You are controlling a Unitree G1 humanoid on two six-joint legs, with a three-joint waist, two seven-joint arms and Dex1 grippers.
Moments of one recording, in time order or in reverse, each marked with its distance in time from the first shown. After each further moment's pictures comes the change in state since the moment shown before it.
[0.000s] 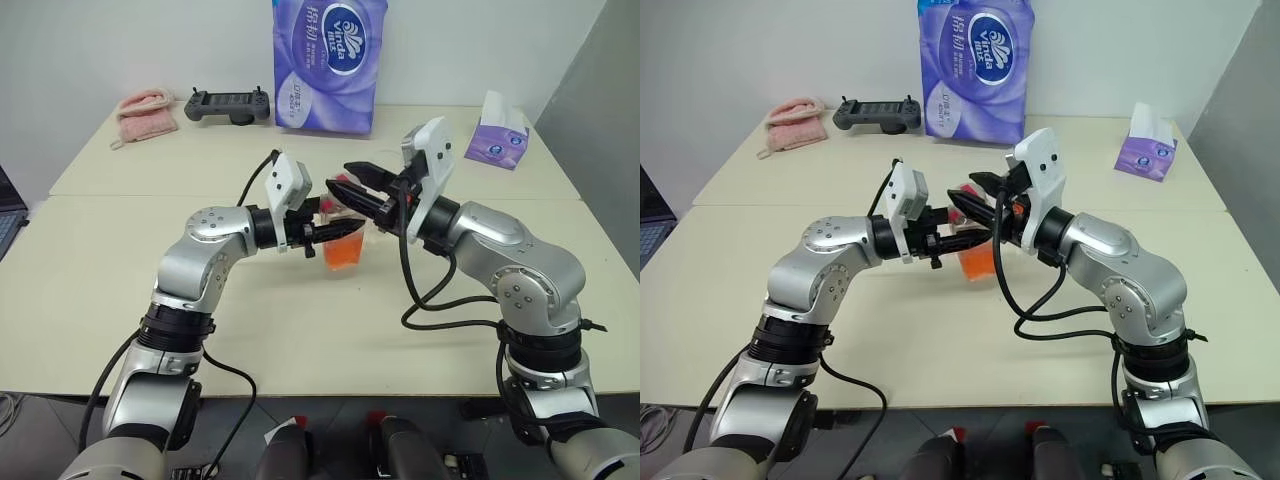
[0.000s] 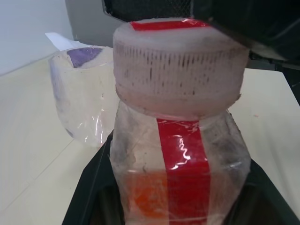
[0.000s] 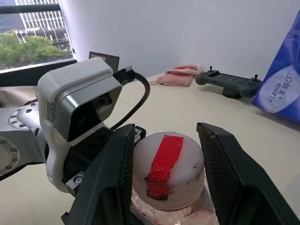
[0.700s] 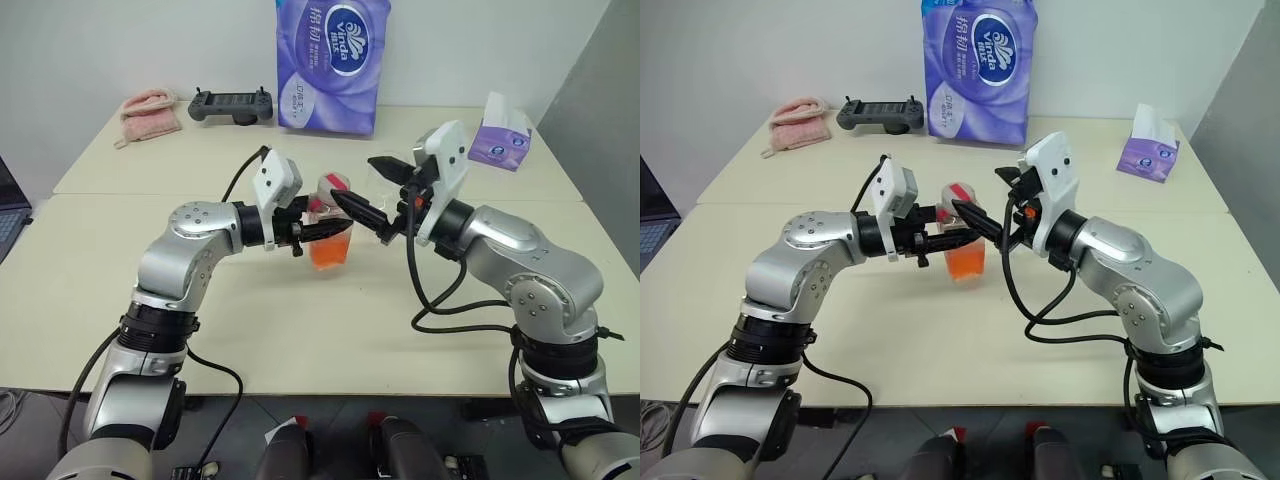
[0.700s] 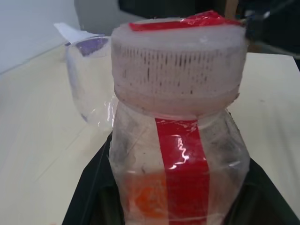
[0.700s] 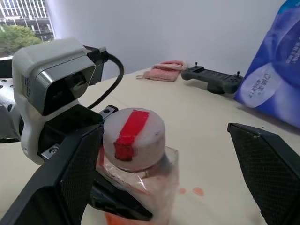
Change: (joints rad) left arm -0.002 0.063 -0.005 -0.031 0.018 0.002 -0.027; right arm 0.028 -0.037 -0.001 -0.036 0.027 0.015 -0.053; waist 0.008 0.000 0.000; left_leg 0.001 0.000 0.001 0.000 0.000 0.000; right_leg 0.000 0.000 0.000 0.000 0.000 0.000
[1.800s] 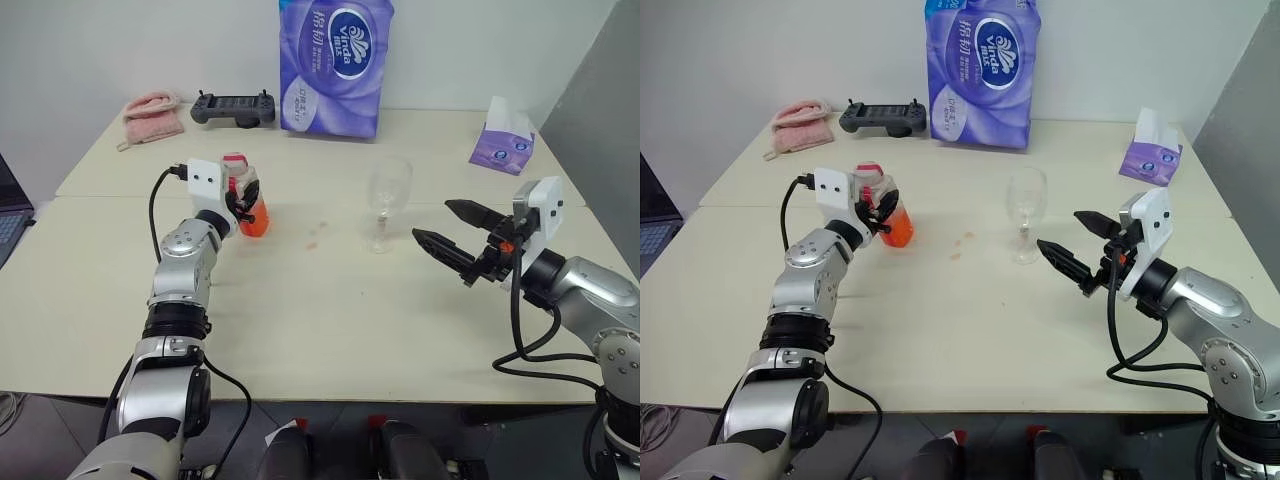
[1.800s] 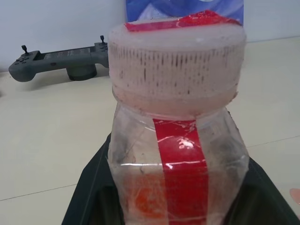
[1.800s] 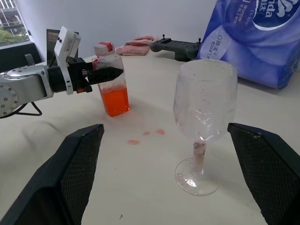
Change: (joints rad) left arm -0.029 -0.130 0.265 0.565 0.219 -0.359 0.633; right arm 0.399 -0.283 -0.289 -0.139 0.161 -0.080 0.135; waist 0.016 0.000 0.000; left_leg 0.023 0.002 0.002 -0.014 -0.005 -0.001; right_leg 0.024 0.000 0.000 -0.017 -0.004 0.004
